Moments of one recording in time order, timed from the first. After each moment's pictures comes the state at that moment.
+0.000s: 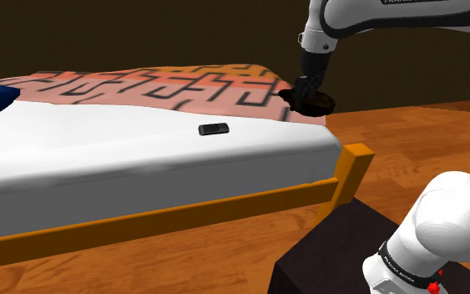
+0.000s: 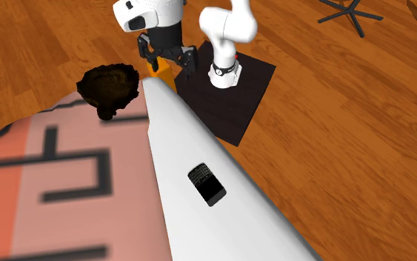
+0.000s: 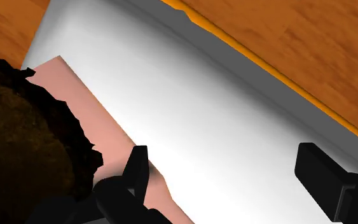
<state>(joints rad) 0.10 -0.45 -0.03 -2.10 -0.06 1.69 -0.11</state>
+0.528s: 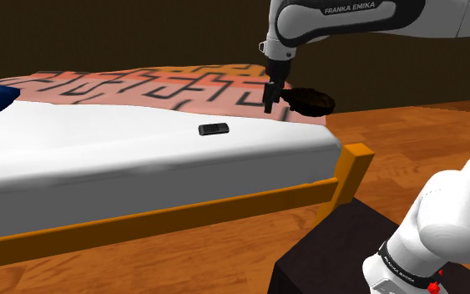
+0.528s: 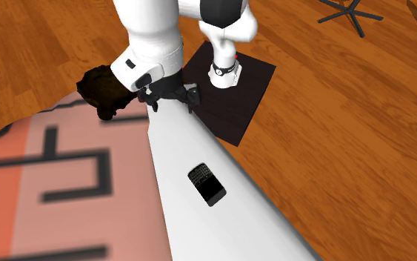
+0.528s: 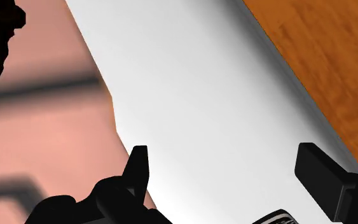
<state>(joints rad) 0.17 -0.18 -0.02 -1.90 -0.03 1.76 -0.31</state>
